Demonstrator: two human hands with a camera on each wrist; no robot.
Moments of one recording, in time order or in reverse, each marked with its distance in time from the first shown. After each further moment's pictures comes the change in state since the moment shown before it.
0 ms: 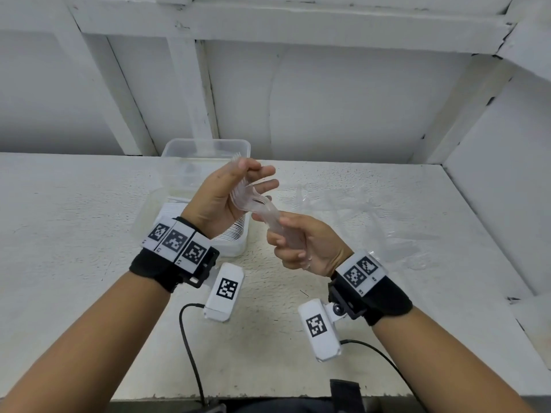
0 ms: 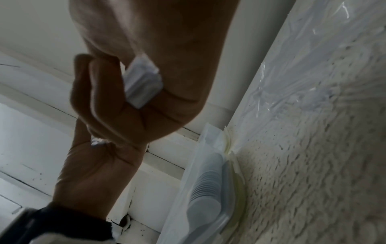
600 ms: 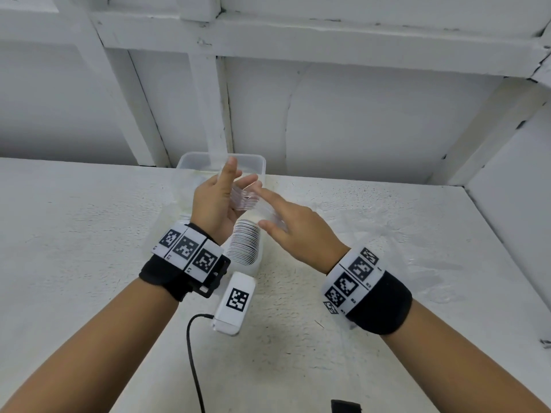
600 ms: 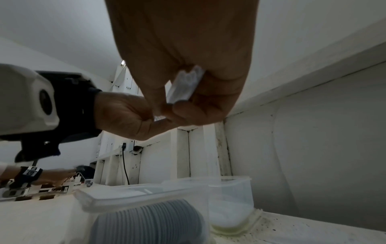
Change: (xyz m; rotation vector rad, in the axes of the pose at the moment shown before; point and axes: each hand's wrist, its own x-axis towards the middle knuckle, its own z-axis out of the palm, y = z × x) left_hand 0.025 0.014 -0.014 -0.012 0.603 0.074; right_hand 0.049 -0.032 0.014 -1.611 0.469 -0.330
